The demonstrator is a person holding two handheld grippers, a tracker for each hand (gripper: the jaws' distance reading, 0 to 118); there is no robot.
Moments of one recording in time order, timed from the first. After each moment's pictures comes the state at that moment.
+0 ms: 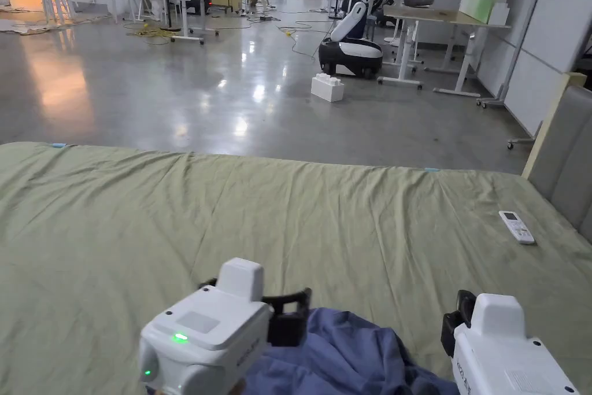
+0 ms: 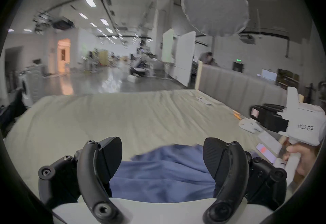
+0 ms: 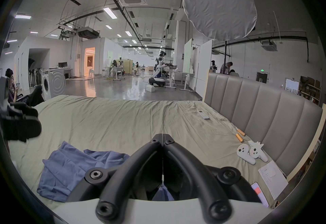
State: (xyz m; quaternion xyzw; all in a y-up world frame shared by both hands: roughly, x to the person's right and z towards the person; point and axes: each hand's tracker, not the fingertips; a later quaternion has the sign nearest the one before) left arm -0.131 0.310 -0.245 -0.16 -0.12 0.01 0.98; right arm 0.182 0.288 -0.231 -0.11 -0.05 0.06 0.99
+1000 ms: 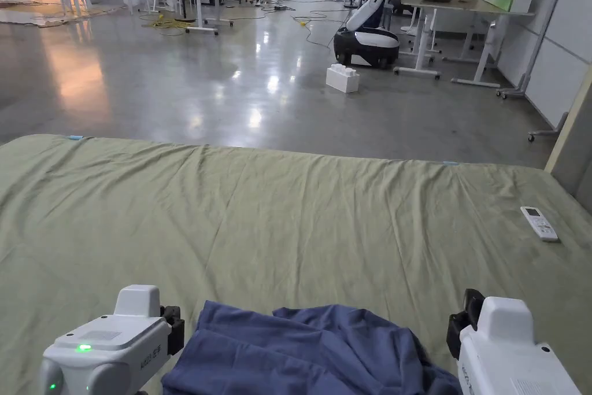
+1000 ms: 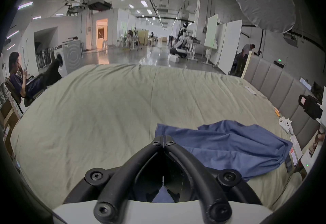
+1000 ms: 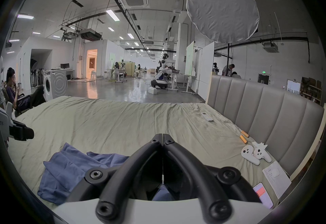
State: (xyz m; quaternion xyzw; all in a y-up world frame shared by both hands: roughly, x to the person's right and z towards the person) left arm -0.249 0.244 -0.272 -0.30 0.02 0.05 0.95; right arm 0.172 0.280 -0.239 -0.10 -0.05 0.07 0.99
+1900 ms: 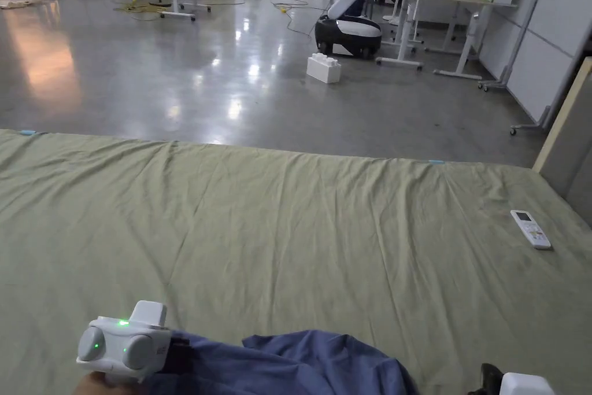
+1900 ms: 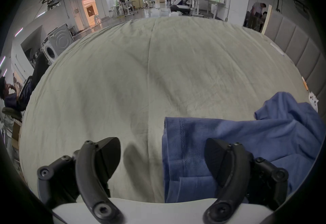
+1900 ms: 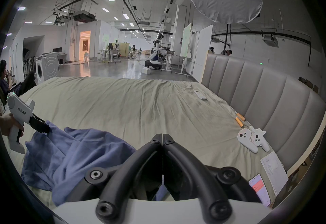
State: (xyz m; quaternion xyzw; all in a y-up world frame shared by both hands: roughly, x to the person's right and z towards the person) left arm -0.230 0.130 -0.445 -0.46 0.02 -0.04 0.88; right arm 0.213 0.220 -0.272 -0.20 -0.08 0.08 0.97
